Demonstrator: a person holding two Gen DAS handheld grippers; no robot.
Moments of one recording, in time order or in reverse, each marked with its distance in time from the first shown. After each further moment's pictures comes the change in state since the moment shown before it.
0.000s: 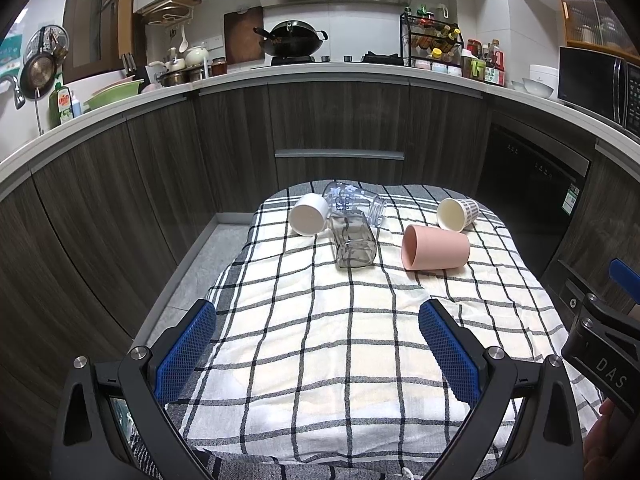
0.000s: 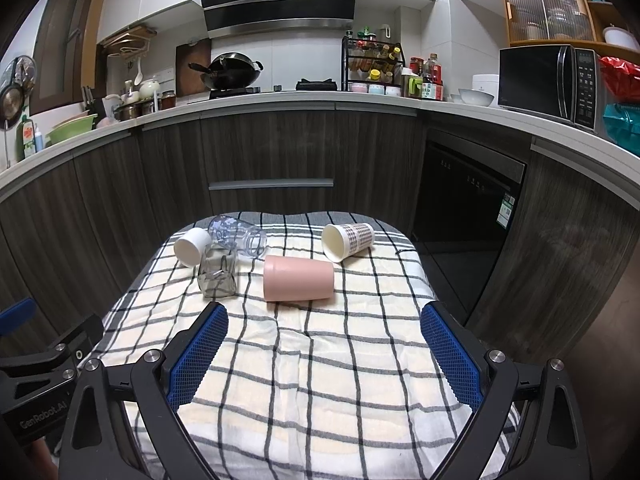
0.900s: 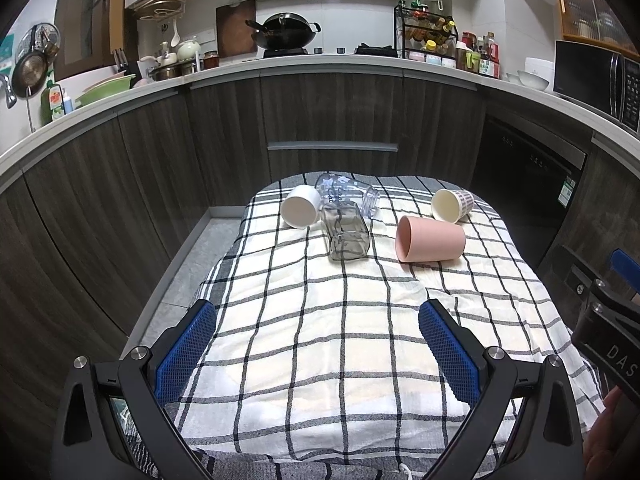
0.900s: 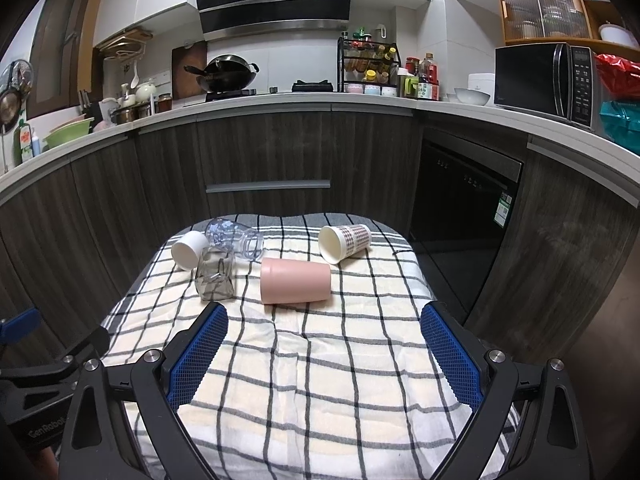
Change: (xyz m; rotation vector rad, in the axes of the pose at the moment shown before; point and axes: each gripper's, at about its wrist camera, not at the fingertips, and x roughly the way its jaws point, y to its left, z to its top) left arm 0.007 -0.008 -0.005 0.017 0.027 -0.021; right arm 0.004 -0.002 -0.005 0.011 -0.007 -0.009
